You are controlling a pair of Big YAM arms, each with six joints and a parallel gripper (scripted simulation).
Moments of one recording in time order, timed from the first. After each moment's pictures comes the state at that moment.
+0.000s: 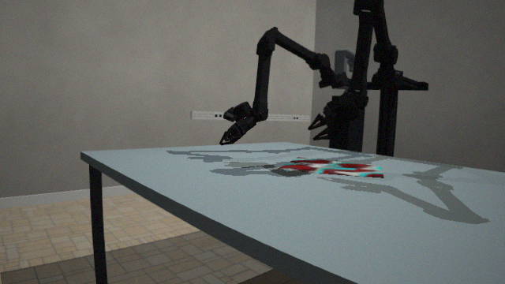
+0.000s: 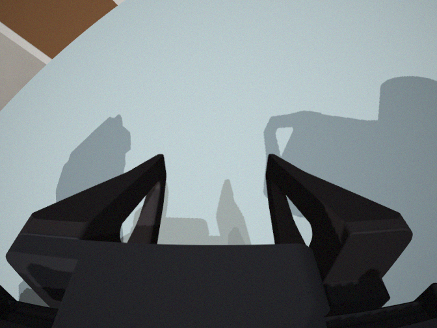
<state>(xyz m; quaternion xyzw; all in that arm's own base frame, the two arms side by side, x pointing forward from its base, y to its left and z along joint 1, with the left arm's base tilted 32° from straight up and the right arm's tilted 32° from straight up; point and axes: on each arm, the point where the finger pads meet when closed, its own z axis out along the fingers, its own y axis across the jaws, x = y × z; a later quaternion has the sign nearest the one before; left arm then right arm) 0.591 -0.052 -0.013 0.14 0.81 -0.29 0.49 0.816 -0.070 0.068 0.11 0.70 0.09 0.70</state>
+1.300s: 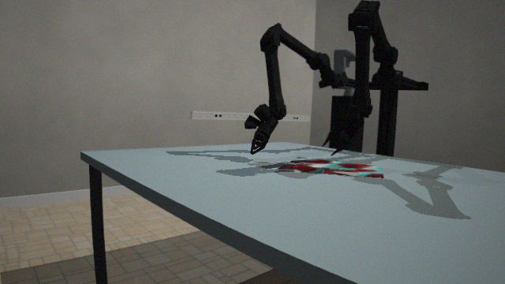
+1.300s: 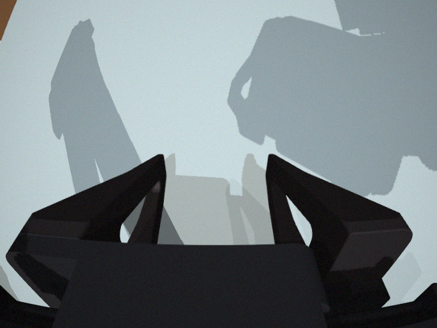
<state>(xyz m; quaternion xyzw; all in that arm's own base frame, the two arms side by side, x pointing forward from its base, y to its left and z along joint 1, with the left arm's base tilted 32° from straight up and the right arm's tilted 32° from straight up) 0.514 -0.033 -0.139 -0.17 0.87 -0.30 0.37 0.733 -0.016 -0.037 0.25 0.77 0.16 0.57</state>
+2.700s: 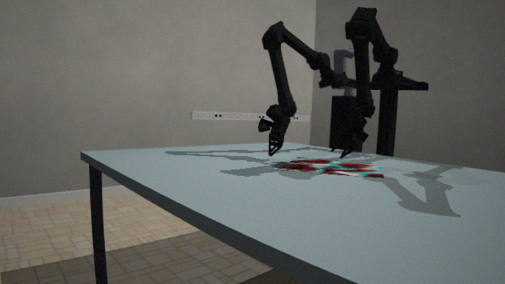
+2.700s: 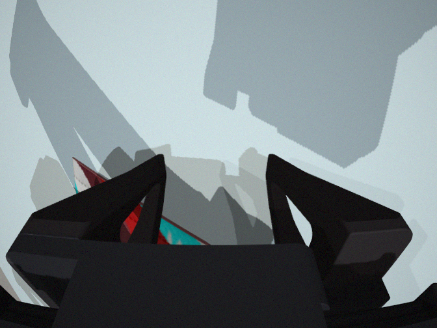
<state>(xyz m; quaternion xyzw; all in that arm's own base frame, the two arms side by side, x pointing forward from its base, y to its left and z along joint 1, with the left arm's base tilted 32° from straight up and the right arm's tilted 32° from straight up) 0.469 -0.014 -0.183 -0.35 0.84 -0.28 0.32 0.667 0.008 -0.091 0.33 0.79 0.17 0.49</state>
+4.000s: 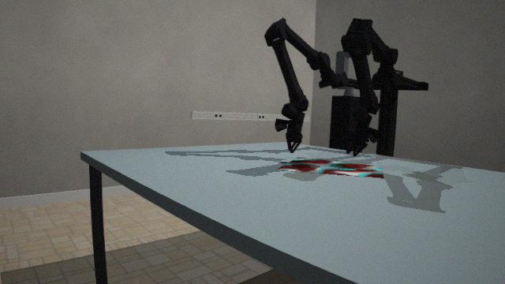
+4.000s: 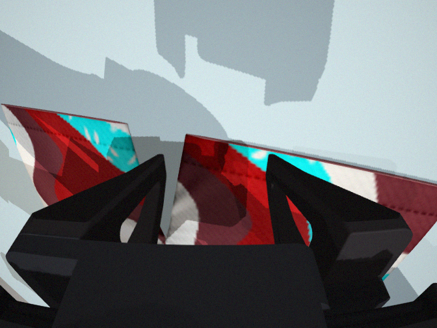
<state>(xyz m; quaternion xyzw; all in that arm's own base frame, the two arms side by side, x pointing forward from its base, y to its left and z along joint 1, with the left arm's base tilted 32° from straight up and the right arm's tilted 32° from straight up) 0.380 0.010 -0.231 -0.56 0.75 -0.23 0.27 0.561 0.026 -0.146 0.43 0.80 0.15 0.39</state>
